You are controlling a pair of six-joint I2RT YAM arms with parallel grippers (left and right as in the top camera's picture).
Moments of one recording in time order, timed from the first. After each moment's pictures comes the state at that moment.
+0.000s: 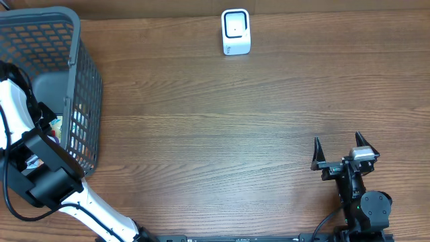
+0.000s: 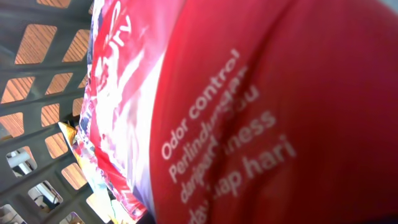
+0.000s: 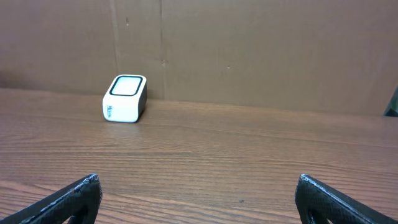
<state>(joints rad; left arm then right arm) 0.65 2.15 1.88 -1.30 -0.35 -0.25 0.07 0.01 0.02 -0.03 -0.03 -0.04</state>
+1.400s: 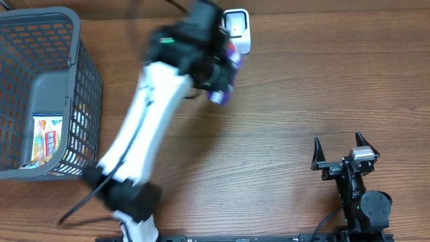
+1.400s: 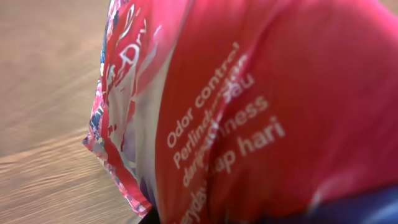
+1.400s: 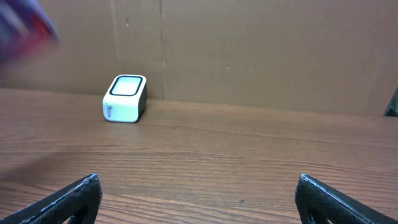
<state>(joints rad) -0.48 1.93 2.10 -1.40 0.09 -0.23 0.07 0.01 0.02 -0.03 -0.03 -0.04</state>
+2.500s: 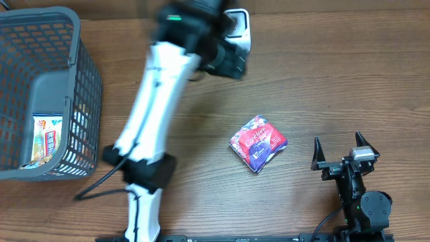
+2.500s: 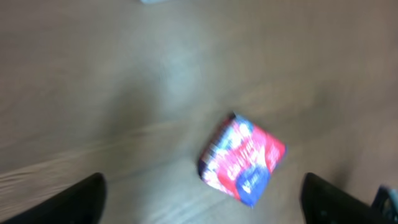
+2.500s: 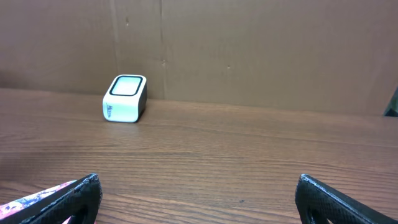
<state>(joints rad) -0.38 2.12 2.67 -1.68 0.16 -0.21 0.07 0.01 0.02 -0.03 -0.03 -0.04</state>
